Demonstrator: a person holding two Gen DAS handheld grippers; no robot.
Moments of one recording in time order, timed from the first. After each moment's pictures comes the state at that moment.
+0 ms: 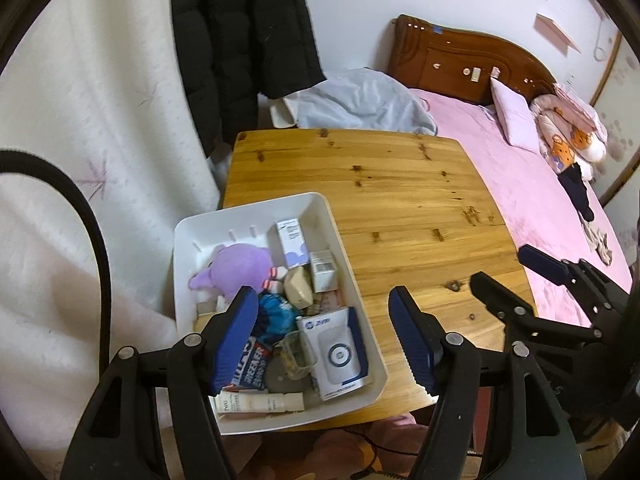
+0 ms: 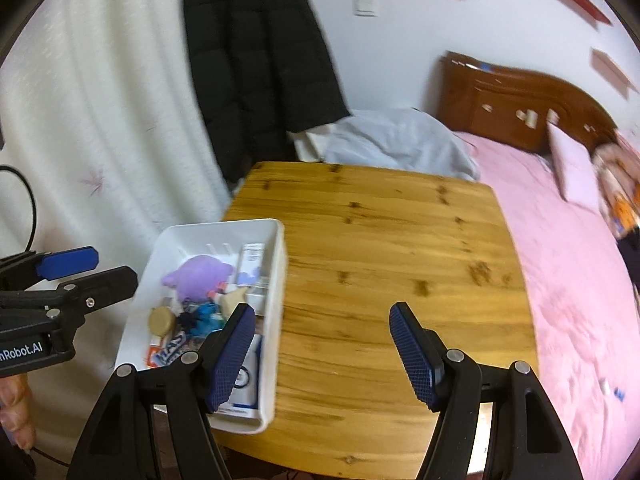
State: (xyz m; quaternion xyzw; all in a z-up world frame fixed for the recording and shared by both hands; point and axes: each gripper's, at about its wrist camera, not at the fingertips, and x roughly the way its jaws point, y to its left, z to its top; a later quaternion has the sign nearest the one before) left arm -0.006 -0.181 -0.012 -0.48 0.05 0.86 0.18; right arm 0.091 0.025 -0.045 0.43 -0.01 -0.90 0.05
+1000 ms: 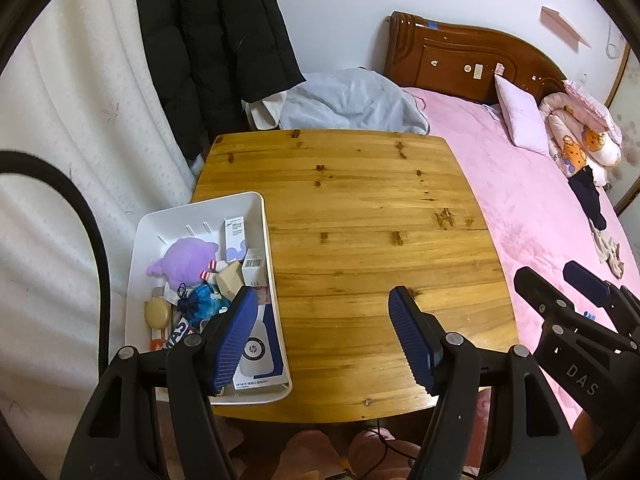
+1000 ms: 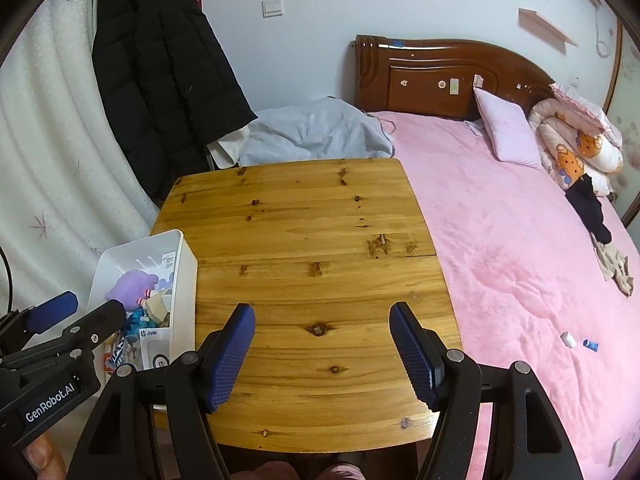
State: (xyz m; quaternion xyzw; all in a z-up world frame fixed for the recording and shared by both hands) left arm 0.038 -0.066 -0.007 -0.47 0.06 0.87 0.13; right arm 0.117 0.148 -0.027 0.45 -0.04 -0.89 -0.04
